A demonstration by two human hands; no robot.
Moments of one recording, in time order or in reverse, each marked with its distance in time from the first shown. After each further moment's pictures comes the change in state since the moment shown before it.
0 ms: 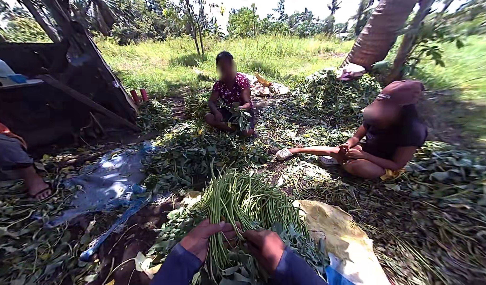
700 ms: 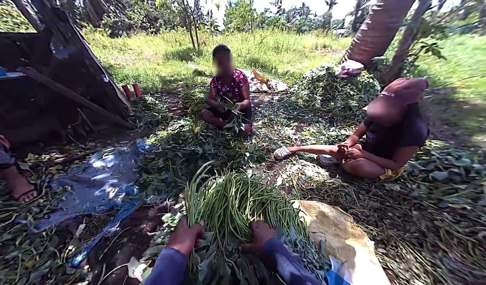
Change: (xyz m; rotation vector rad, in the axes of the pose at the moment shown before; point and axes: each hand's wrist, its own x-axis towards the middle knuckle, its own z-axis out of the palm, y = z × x) left_hand 0.022 0.019 -0.025 0.668 0.591 0.041; right_hand 0.072 0.064 0.036 -0.100 -0.213 0.612
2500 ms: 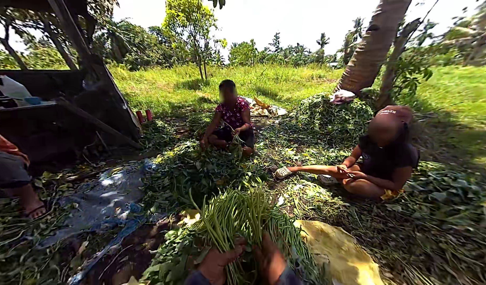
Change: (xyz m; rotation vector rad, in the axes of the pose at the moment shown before) left_hand -0.051 -0.013 0.055 -0.641 -0.403 0.066; right_hand -0.095 -0.009 -0.020 0.585 0.364 -0.301
